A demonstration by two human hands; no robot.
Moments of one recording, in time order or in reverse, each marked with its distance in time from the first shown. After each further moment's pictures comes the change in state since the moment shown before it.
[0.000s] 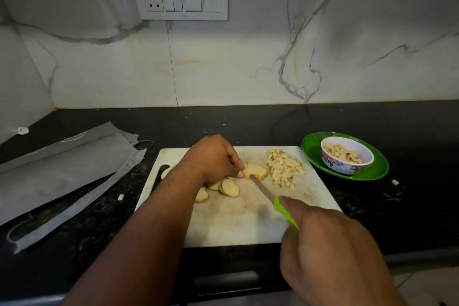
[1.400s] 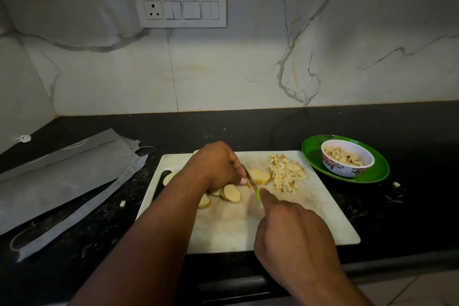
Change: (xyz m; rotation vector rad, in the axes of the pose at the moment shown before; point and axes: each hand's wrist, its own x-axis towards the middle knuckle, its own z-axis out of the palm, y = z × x) left_hand 0.001 0.003 0.003 -0.018 -0.043 -0.036; right_hand 0.028 -0.013 0.045 -0.004 0.019 0.001
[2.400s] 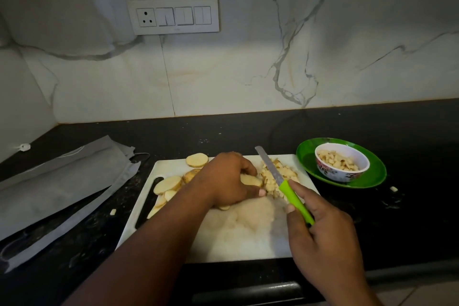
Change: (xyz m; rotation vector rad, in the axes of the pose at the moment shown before) left_hand 0.005 0.020 0.025 0.205 -0.023 0.235; right_hand 0.000 0.068 0.014 0.644 0.288 0.156
